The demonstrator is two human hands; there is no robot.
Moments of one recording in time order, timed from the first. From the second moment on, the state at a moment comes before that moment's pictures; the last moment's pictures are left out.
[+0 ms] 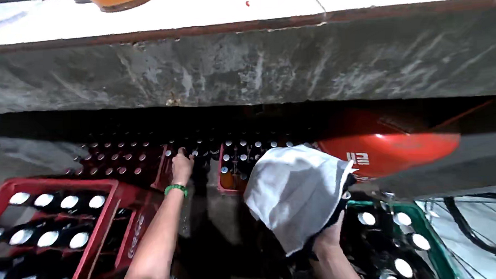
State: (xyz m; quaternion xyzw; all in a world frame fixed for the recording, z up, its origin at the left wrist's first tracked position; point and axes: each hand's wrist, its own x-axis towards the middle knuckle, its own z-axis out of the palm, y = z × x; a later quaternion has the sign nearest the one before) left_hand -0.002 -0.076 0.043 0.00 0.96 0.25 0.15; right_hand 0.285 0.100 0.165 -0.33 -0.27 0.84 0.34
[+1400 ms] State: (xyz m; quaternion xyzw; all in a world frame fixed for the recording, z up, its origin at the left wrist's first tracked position) left_hand 0.326 -0.167 0.194 0.25 0.72 0.59 0.25; right_hand 0.315 0.038 0.258 -0.15 -0.45 0.87 0.12
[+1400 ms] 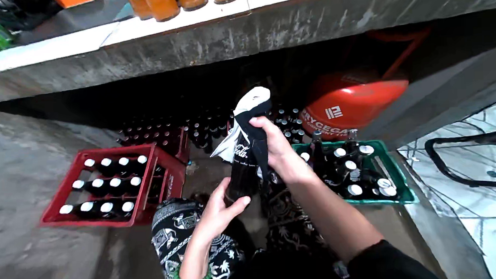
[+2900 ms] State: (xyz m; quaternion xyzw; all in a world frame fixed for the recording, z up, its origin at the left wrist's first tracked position) left_hand 0.223 -0.150 0.251 0.27 0.62 0.74 -0.01; right_hand 0.332 -0.009 0.155 0.05 -0.68 0.73 -0.07
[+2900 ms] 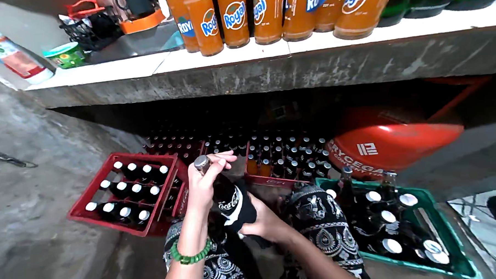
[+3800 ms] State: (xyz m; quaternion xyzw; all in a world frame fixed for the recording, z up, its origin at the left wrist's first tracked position) left_hand 0.201 -0.097 0.181 0.32 0.73 0.60 -0.09; right_hand 0.292 0.085 0.191 -0.11 -0.71 0.68 0.17
